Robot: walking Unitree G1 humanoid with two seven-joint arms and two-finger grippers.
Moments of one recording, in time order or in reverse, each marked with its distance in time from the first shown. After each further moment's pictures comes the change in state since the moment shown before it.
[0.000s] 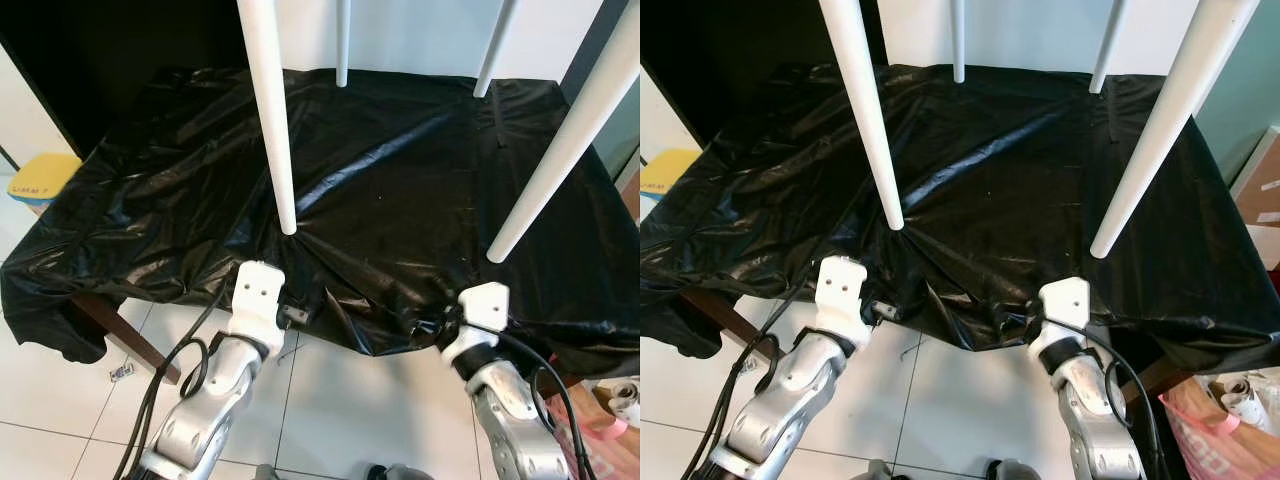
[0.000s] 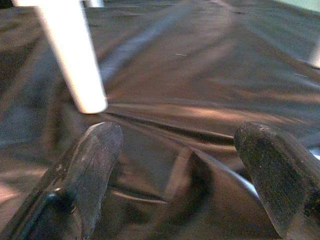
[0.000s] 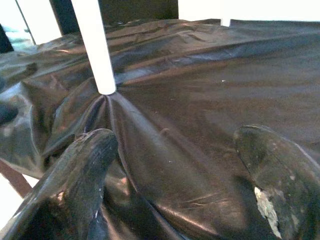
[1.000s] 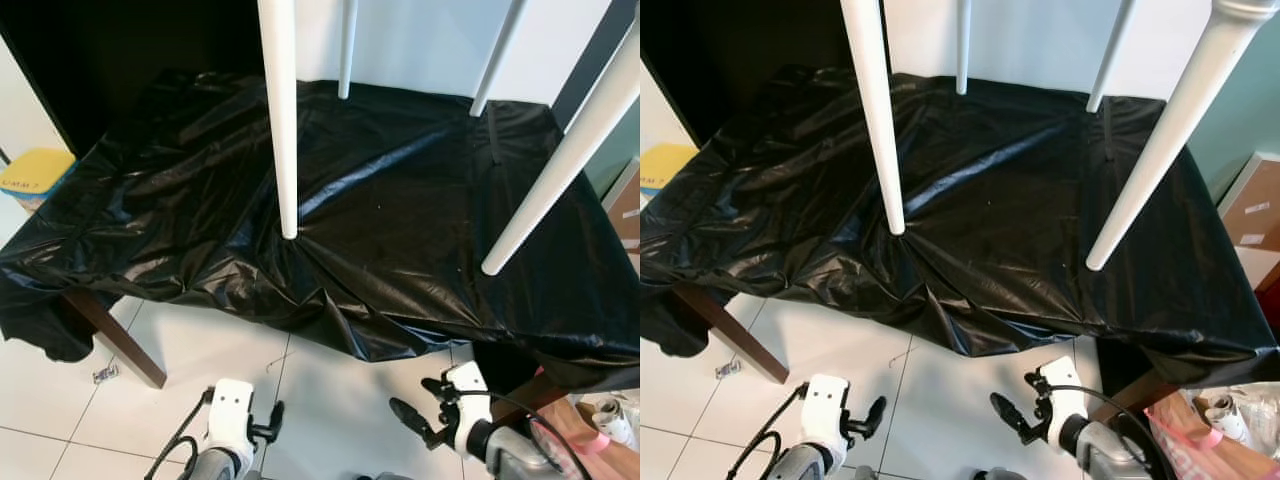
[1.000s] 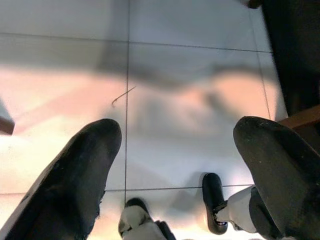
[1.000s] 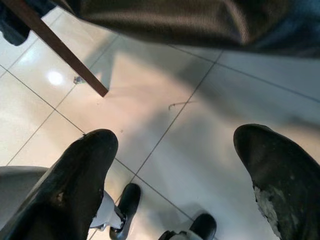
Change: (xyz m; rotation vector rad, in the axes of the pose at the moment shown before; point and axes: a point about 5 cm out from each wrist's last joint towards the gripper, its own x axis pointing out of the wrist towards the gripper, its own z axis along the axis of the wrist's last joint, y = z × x) left arm -0.071 0.000 -0.147 -0.295 0.514 0.325; right arm -0.057 -0.019 -0.126 0.202 0.560 0.118
